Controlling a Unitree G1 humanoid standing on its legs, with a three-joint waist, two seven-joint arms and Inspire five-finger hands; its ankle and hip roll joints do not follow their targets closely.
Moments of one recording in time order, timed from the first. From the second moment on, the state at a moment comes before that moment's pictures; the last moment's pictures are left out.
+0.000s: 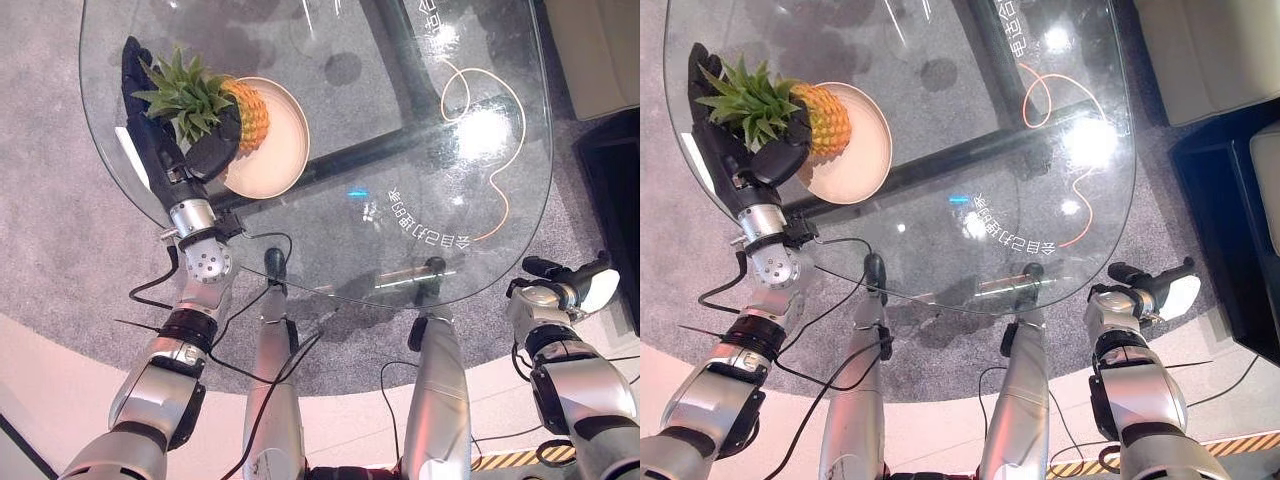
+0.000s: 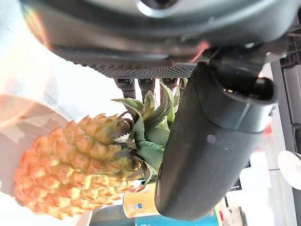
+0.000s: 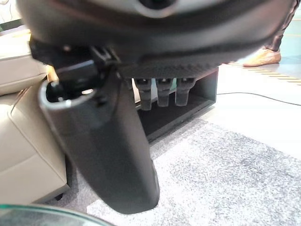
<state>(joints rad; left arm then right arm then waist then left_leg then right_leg) -0.74 0.43 -0.26 0.67 -0.35 -0.76 0.64 -0.79 -0.51 0.10 1.29 0.48 -0.09 -0.80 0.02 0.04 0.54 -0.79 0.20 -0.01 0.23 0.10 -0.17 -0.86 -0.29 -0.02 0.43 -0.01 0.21</state>
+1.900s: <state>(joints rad) -0.63 0.45 -0.26 0.30 -0.25 -0.76 0.62 -0.72 -0.51 0.06 1.28 0.48 -0.10 -0.80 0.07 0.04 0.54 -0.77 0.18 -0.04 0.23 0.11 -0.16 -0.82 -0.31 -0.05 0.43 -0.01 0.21</state>
